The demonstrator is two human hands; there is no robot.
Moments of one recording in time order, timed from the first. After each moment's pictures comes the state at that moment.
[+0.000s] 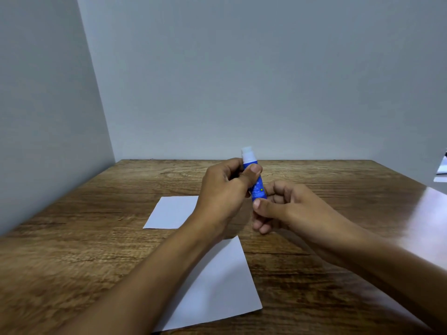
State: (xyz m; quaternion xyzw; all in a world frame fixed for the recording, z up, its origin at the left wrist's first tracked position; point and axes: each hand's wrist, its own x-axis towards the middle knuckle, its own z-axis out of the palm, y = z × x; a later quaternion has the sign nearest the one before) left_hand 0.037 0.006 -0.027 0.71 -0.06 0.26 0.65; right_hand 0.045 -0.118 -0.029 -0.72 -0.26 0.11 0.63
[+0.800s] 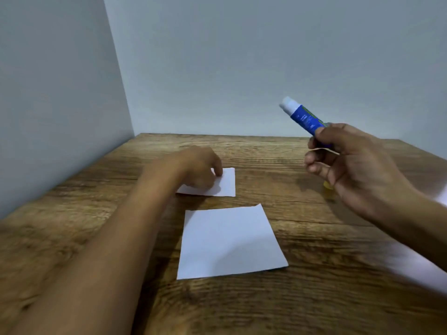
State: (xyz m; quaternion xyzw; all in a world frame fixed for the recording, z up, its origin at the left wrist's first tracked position) left_hand 0.029 0.094 -0.013 1.00 0.03 0.00 0.07; right_hand 0.057 -0.127 -0.018 -0.57 -0.18 0.00 0.80
